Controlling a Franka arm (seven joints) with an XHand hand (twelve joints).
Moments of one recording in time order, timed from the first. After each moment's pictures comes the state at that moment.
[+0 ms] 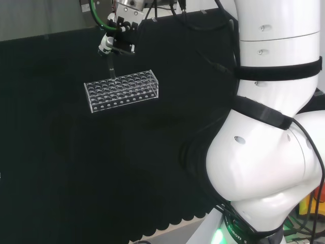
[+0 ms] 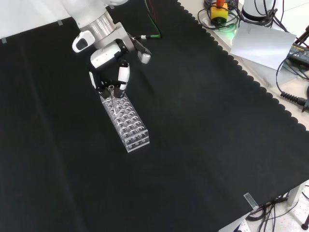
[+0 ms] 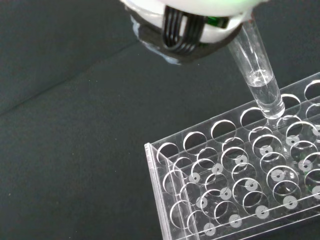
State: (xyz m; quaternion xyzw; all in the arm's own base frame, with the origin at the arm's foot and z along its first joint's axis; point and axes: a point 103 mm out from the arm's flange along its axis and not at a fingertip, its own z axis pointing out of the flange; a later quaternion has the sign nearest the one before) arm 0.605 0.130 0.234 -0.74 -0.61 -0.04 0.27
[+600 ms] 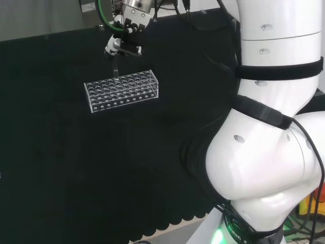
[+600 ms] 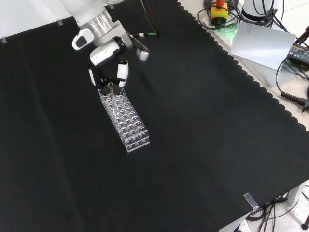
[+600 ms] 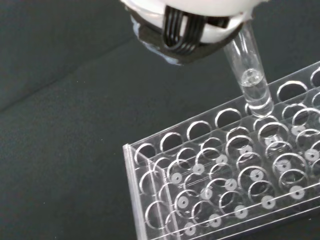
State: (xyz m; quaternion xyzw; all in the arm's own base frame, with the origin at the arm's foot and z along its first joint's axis) arm 0.601 0.114 0.227 -0.74 -0.61 -0.04 0.27
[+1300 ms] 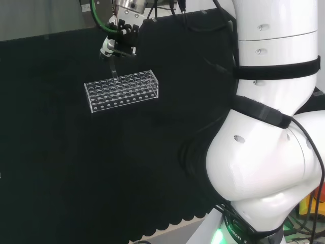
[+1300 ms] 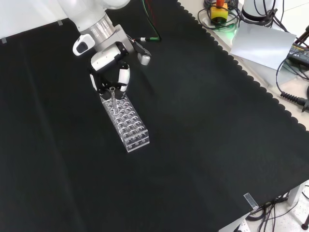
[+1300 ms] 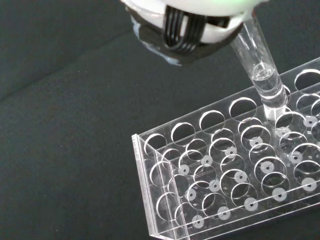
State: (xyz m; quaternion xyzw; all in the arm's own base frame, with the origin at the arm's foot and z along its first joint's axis) arm 0.604 0.127 0.224 -0.74 -0.61 -0.03 0.27
